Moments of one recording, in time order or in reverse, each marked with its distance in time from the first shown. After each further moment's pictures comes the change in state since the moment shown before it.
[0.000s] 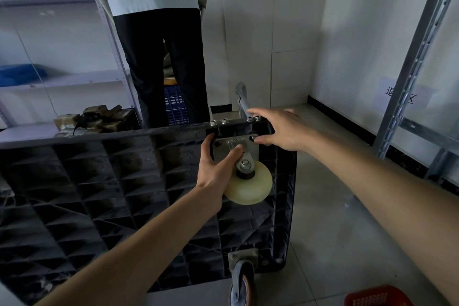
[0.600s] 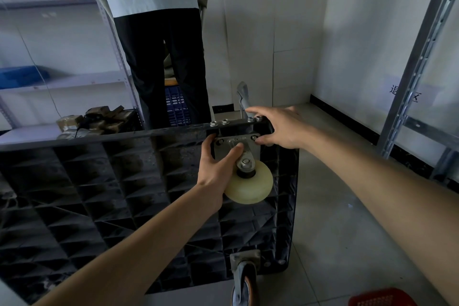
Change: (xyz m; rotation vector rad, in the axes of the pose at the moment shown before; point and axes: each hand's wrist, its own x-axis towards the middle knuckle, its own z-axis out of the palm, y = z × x) left_hand 0.005 0.004 0.003 0.013 0.024 -0.009; right_hand 0.011 0.001 0.001 -0.018 0.008 -0.009
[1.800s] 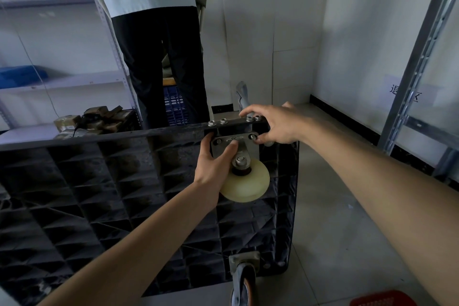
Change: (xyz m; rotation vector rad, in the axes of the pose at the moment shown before) left_hand 0.010 -0.001 -0.001 0.063 -0.022 0.044; right_hand 0.007 -0.003 -0.008 -0.006 -0.086 0.018
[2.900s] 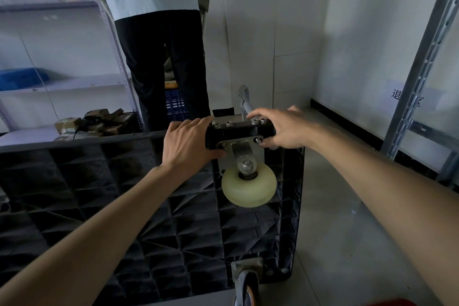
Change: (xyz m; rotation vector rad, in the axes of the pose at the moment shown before) left_hand 0.052 0.039 -0.058 1.408 0.135 0.785; right_hand -0.004 -0.005 0.000 -0.018 0.024 -0.003
